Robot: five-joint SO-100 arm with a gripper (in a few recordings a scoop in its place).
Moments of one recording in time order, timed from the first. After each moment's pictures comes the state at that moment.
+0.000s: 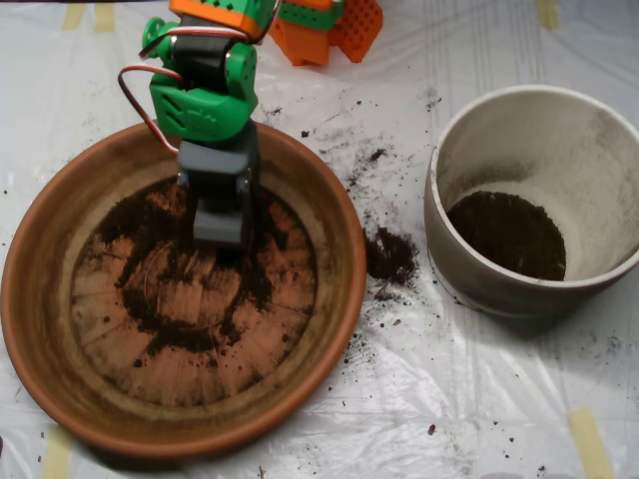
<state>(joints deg) 26.5 92.1 118.6 52.3 -16.8</state>
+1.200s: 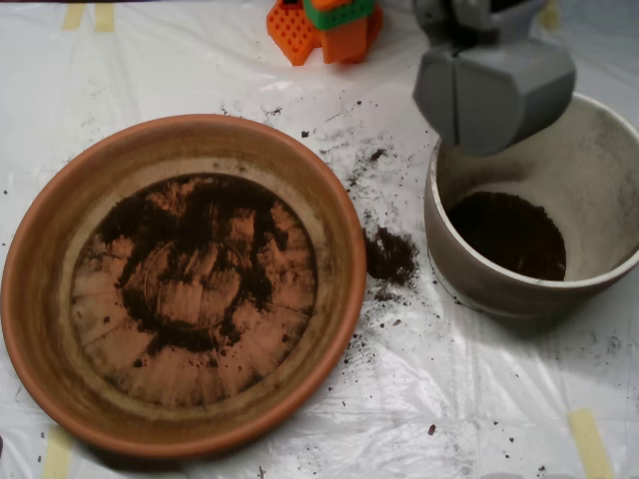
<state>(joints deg) -21.6 109.6 81.9 72.9 -11.6</state>
